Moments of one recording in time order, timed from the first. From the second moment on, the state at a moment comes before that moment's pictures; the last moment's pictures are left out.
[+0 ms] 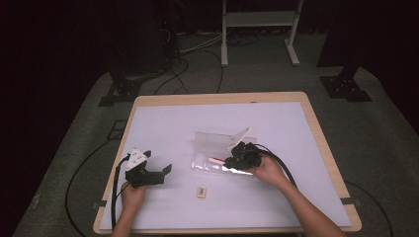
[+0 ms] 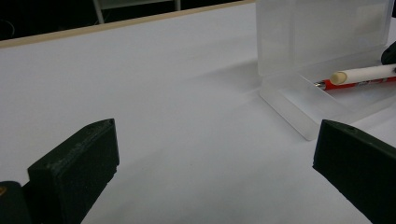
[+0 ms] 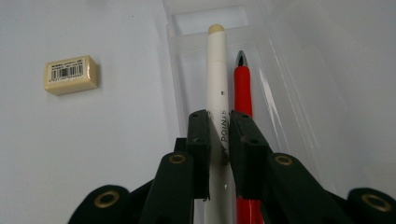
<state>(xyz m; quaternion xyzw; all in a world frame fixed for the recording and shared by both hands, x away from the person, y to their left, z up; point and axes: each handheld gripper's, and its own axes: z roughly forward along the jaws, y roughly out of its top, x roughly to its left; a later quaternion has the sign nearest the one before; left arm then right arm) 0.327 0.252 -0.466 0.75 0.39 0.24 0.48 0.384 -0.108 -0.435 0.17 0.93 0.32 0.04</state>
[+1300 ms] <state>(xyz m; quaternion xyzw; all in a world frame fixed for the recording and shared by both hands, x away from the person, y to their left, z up) 0.327 0.252 -0.466 0.75 0.39 0.24 0.48 0.391 -0.104 -0.453 0.18 0.94 0.30 0.03</state>
